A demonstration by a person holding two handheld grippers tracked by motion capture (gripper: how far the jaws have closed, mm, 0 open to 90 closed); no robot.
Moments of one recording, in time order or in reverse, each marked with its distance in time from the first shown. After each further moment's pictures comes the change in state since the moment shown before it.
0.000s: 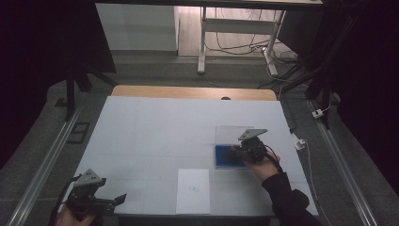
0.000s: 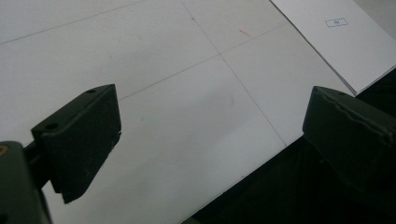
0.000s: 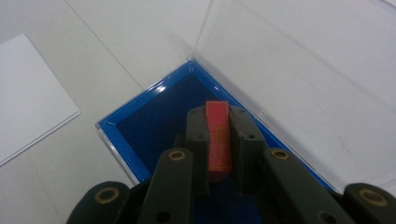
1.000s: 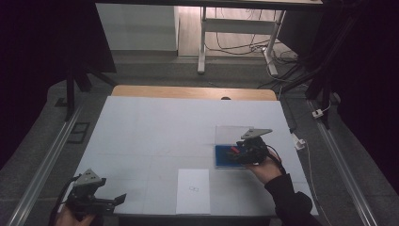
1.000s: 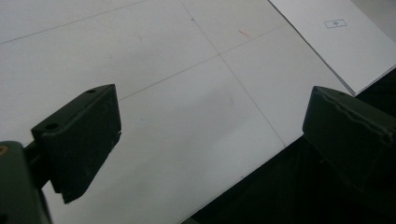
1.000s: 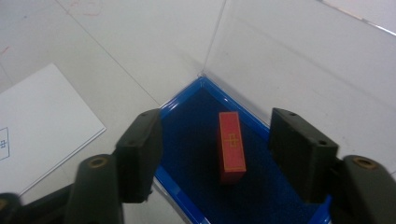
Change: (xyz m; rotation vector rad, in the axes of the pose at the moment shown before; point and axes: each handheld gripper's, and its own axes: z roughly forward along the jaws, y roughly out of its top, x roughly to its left) left arm 0.000 0.000 0.000 -0.002 -0.004 -0.003; right arm 0.006 0.003 -0.013 -0.055 0.019 0.072
